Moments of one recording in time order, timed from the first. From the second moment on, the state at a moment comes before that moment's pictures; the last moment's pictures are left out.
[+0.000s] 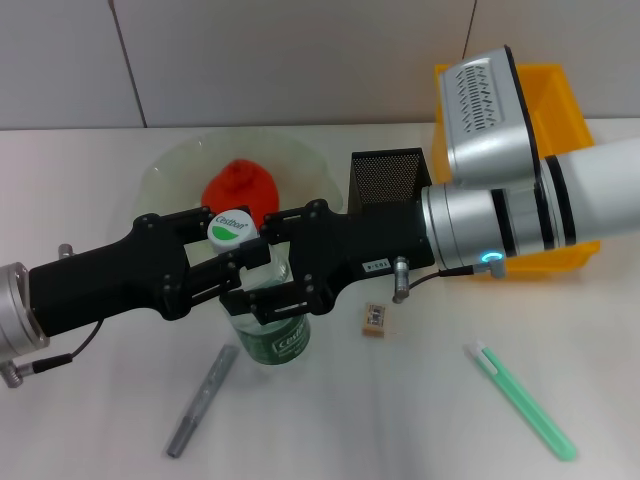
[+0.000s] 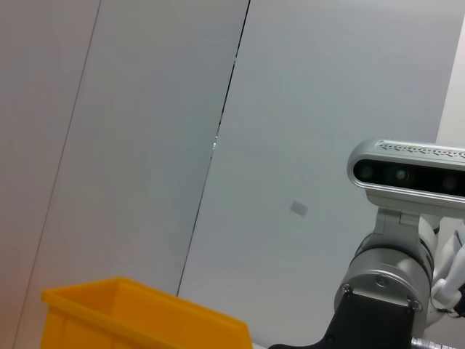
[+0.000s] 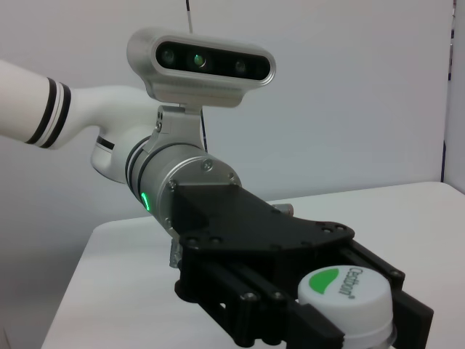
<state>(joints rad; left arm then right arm) -0.49 -2.06 0.67 0.53 1.74 1.74 -1.24 0.77 2.09 -1.39 -0.72 -1.62 -1.29 1.49</state>
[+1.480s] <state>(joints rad) -0.49 -2.05 0.66 0.56 1.74 1.72 -1.27 0.61 2.07 -1.37 -0.88 -1.62 -1.39 1.57</state>
